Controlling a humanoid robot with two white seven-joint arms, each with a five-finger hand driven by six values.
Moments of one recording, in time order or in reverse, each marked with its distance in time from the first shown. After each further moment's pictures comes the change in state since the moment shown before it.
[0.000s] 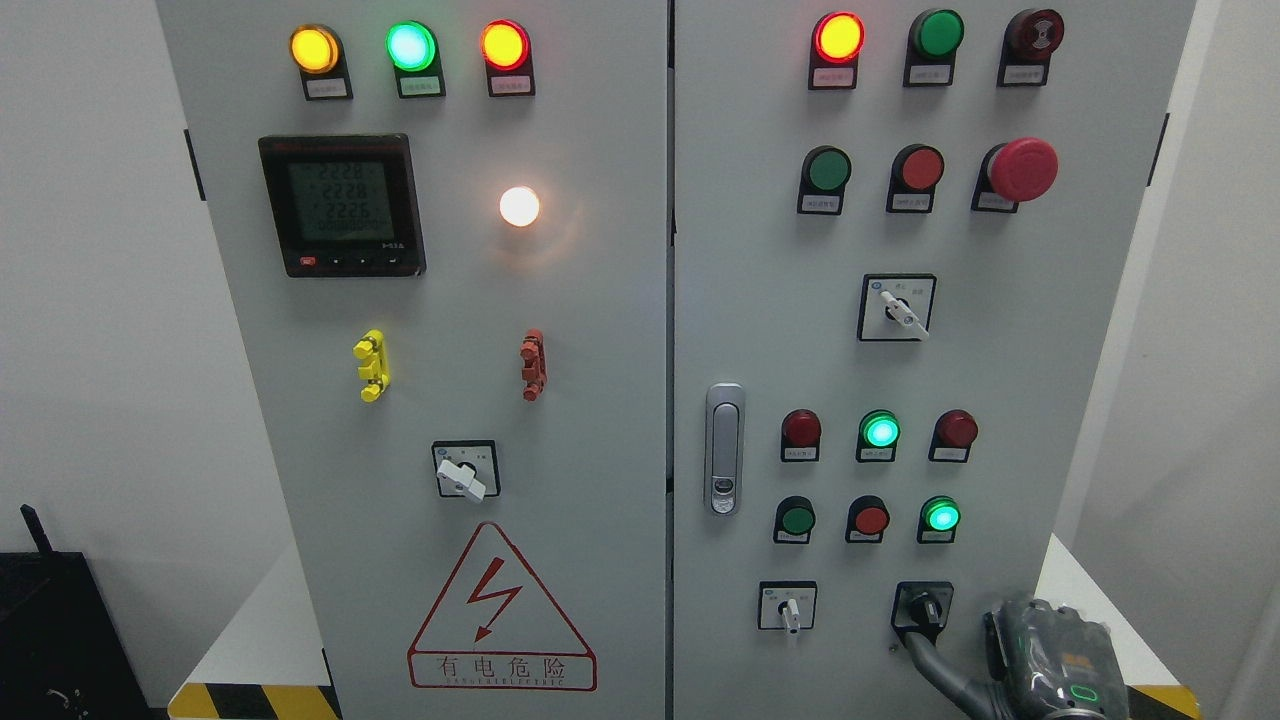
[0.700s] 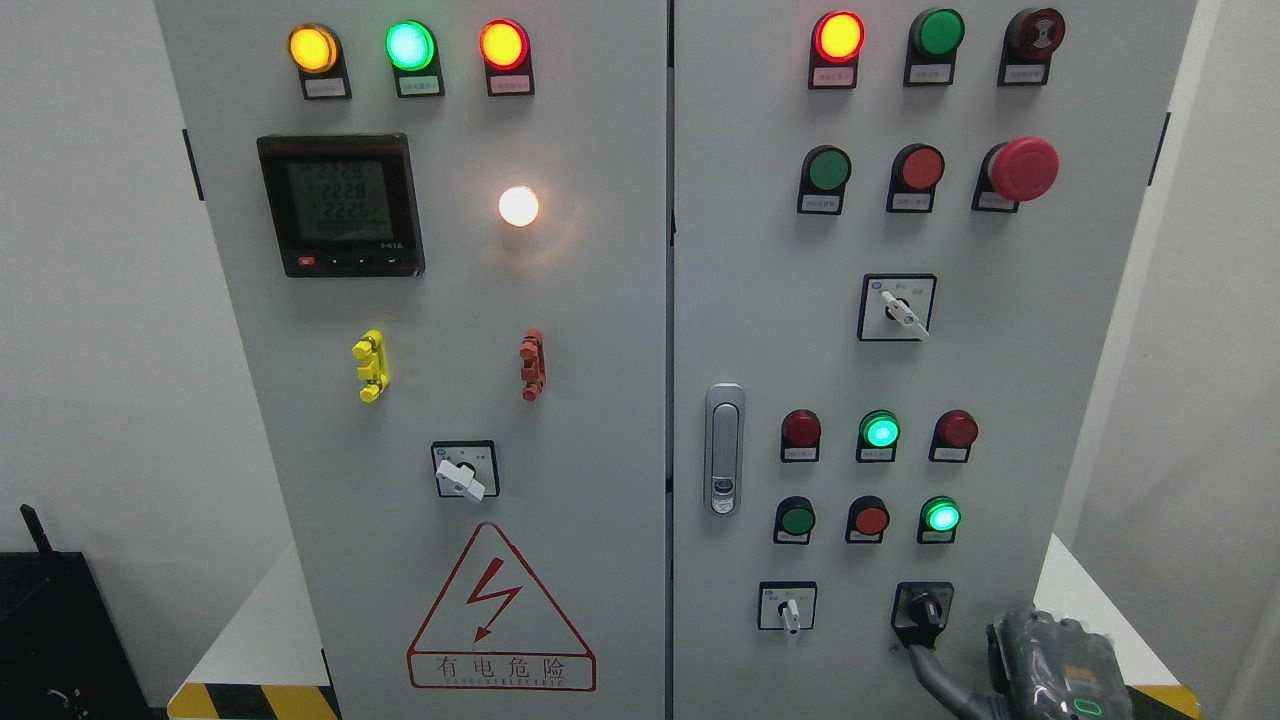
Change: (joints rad) left arm 0.000 0.000 0.000 0.000 0.000 0.000 0.000; right arm 0.027 -0.003 0.006 -0.028 0.003 -0.005 0.002
